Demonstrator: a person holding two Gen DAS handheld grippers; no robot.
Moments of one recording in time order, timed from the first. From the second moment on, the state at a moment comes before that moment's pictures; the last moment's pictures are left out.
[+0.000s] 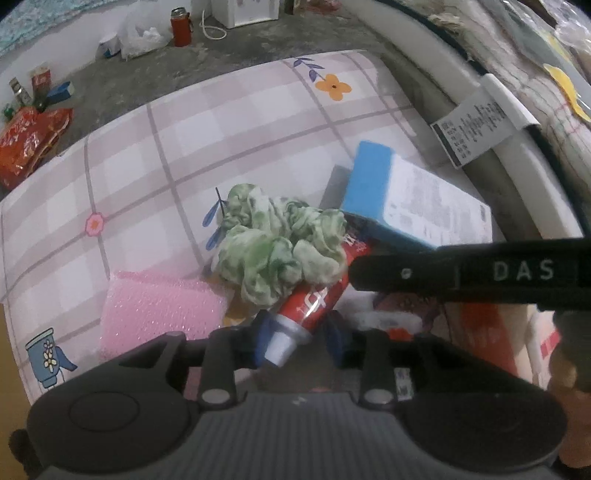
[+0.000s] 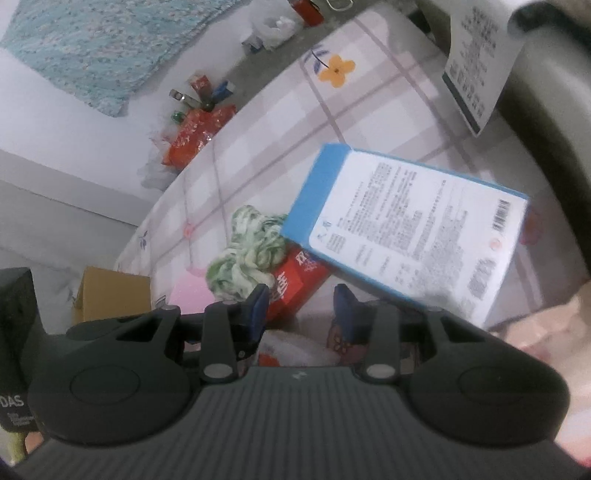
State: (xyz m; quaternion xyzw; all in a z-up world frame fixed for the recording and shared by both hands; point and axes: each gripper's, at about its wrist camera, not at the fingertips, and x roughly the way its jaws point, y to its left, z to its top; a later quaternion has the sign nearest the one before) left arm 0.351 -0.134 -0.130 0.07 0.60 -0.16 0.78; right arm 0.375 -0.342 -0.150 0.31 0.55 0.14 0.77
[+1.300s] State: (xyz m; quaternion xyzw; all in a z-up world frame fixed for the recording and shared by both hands) left arm 0.306 -0.134 -0.060 -0.03 0.59 -0.20 0.78; right arm 0.327 -0.365 -0.138 0.49 0.49 0.15 0.70
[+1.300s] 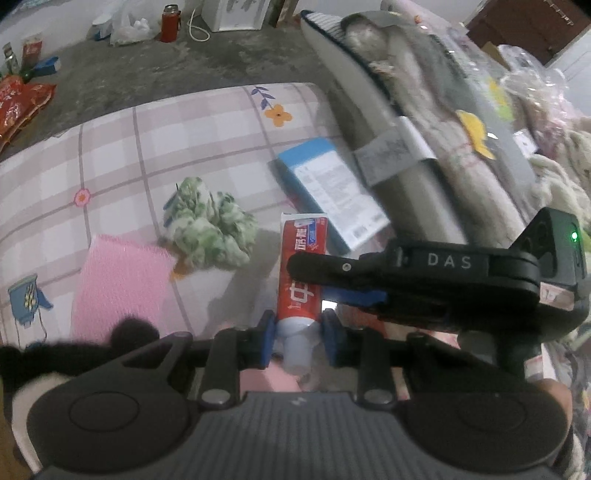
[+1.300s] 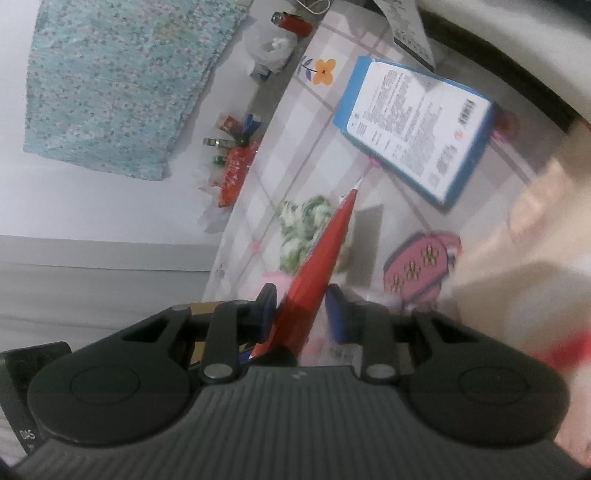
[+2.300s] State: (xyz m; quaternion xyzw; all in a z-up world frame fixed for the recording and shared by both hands) left arm 0.070 0.097 0.093 -0.16 0.37 -0.12 0.91; right arm 0.184 -0.134 0.091 0.27 0.39 0.41 0.78
